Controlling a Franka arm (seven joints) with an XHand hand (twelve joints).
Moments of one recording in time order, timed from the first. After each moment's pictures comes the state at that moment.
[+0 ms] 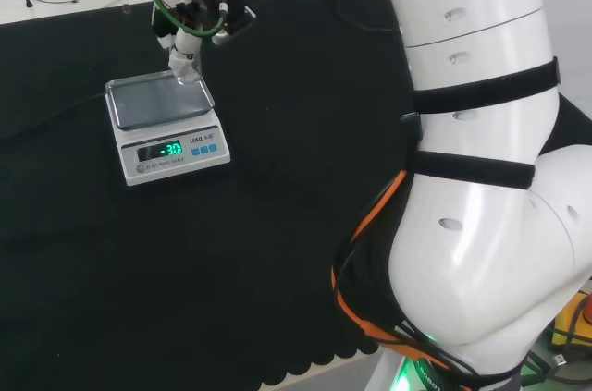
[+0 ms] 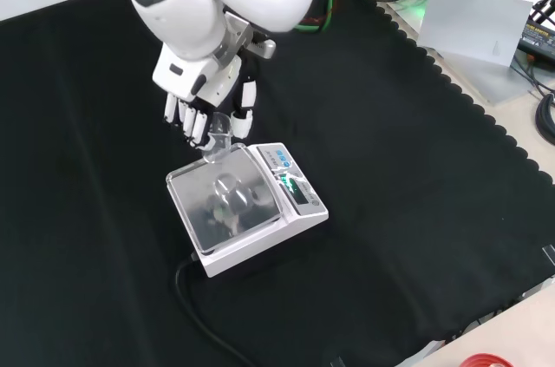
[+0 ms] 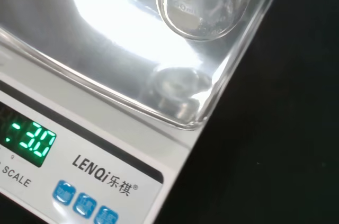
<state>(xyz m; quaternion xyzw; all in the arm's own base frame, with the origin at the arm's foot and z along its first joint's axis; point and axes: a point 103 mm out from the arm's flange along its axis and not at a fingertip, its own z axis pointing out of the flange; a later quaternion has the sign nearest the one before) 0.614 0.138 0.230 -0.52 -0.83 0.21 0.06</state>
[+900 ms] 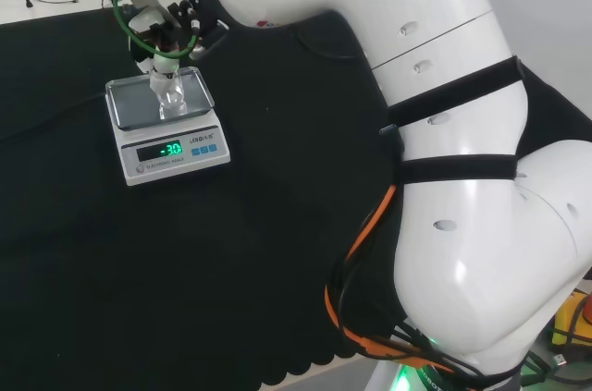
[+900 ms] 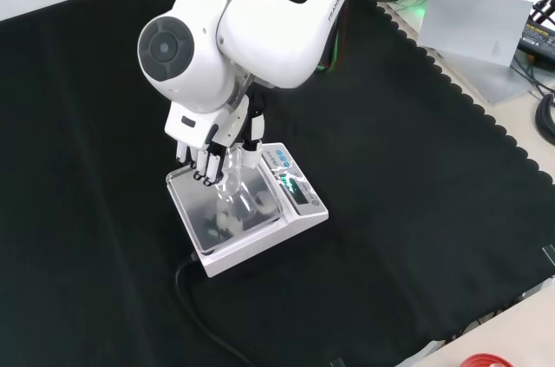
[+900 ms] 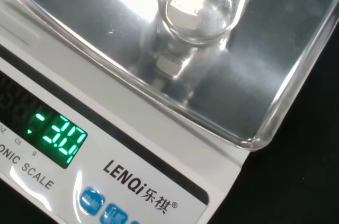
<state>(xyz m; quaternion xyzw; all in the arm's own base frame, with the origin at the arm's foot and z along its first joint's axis) 0.625 0.178 0.199 -0.48 -0.84 0.26 0.07</state>
